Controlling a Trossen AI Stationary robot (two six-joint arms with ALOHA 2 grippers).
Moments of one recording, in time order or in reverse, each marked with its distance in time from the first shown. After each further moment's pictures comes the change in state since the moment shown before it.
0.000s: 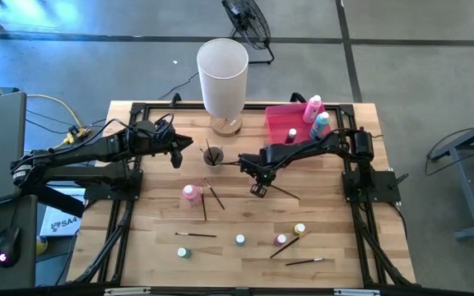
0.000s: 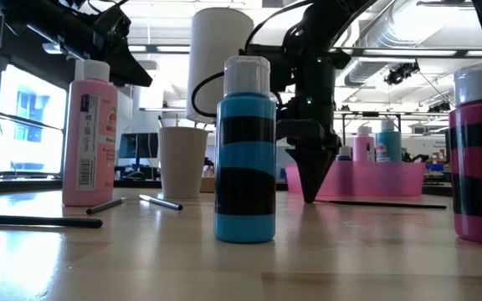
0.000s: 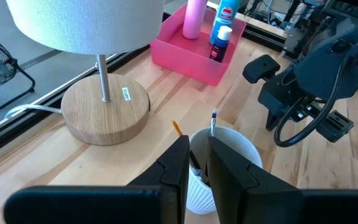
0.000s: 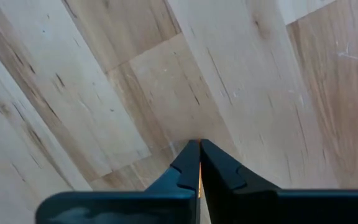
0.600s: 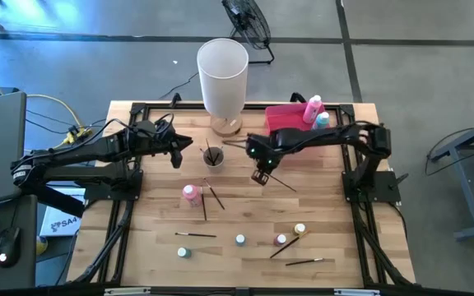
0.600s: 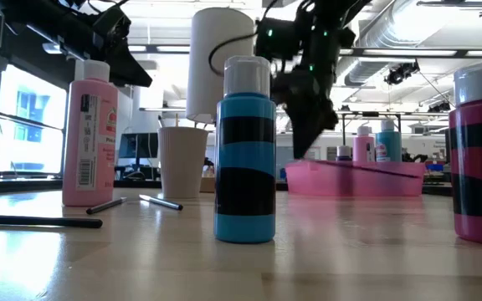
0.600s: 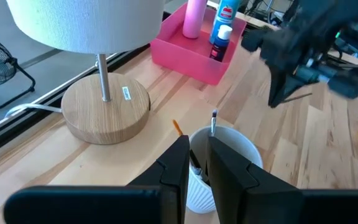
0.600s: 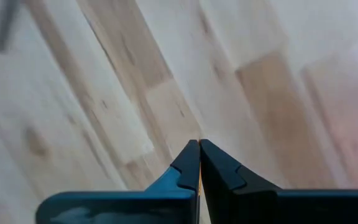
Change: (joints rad) left arm 0.000 0.000 0.000 -0.001 0.000 0.000; right arm -0.095 -0.189 -0.003 -0.006 -0.084 -0.054
